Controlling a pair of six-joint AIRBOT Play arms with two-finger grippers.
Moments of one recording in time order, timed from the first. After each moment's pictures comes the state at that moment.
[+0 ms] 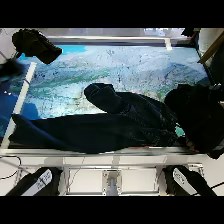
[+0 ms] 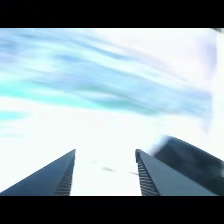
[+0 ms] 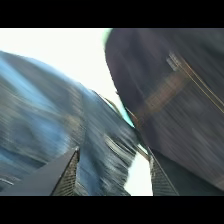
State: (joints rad) left arm 0.24 -1.06 1.30 1.15 -0.92 -1.48; right arm -0.27 -0.94 1.22 -1.39 1.29 1.45
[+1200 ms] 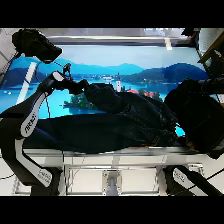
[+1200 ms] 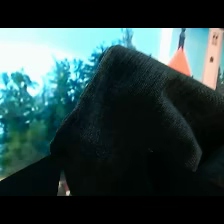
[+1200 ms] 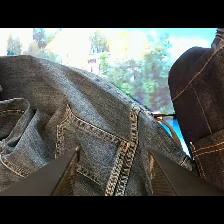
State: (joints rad) left arm -0.10 -1.81 1.46 0.94 -0.84 -1.47; right arm -0.27 -1.06 1.25 -1.21 1.26 1.37
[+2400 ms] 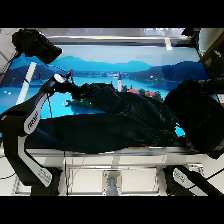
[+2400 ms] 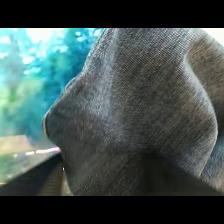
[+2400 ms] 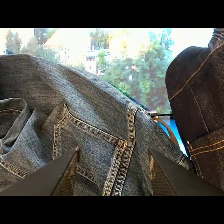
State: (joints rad) left arm -0.09 -1.87 1.46 0.85 -0.93 -1.48; right arm -0.27 -1.06 1.25 -1.22 1.26 1.37
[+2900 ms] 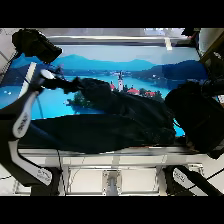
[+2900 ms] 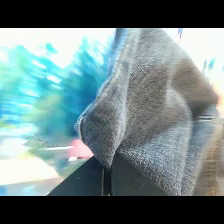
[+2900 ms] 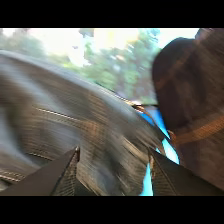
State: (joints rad) left arm 0.05 -1.72 1.46 0.88 -0.97 -1.48; right arm -0.27 -1.06 1.25 -1.31 1.29 1.37
